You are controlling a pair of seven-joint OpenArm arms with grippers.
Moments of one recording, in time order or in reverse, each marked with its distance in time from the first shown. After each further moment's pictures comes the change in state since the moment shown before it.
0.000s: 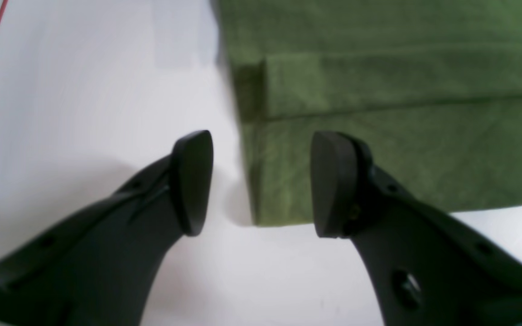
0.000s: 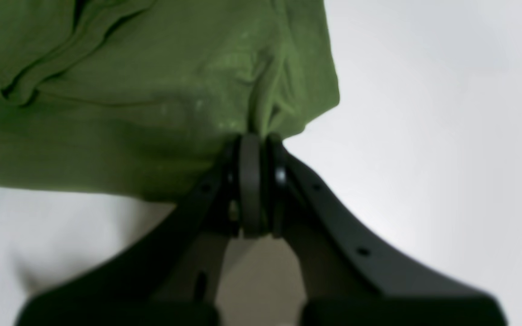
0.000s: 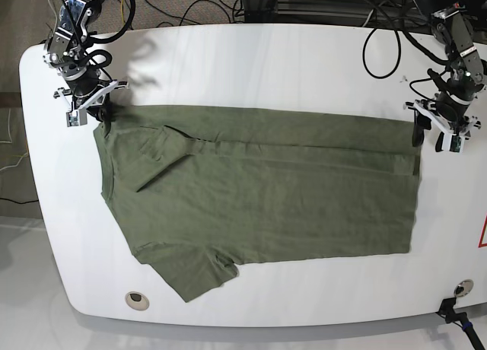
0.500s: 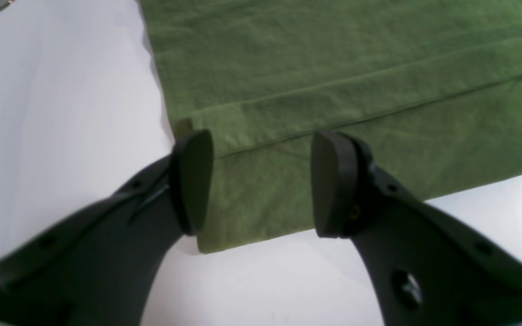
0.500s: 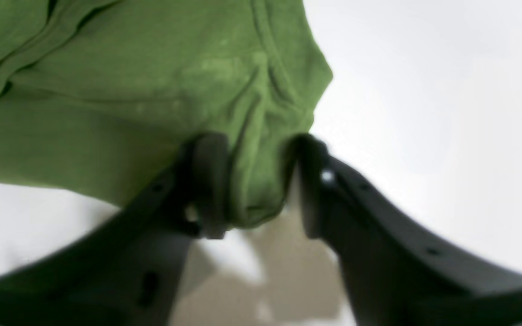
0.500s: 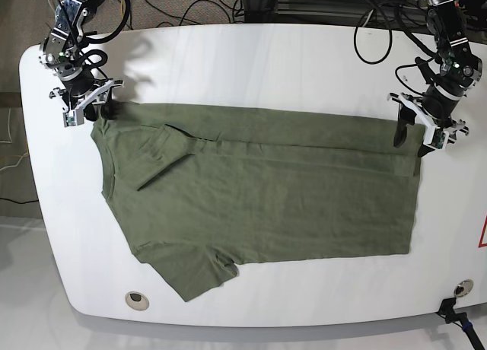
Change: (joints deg) left arm 5.6 0.1 5.9 9.6 0.7 -0.2 -5.6; right arm -0.2 1.4 0.1 0.2 -0.2 0.0 -0.9
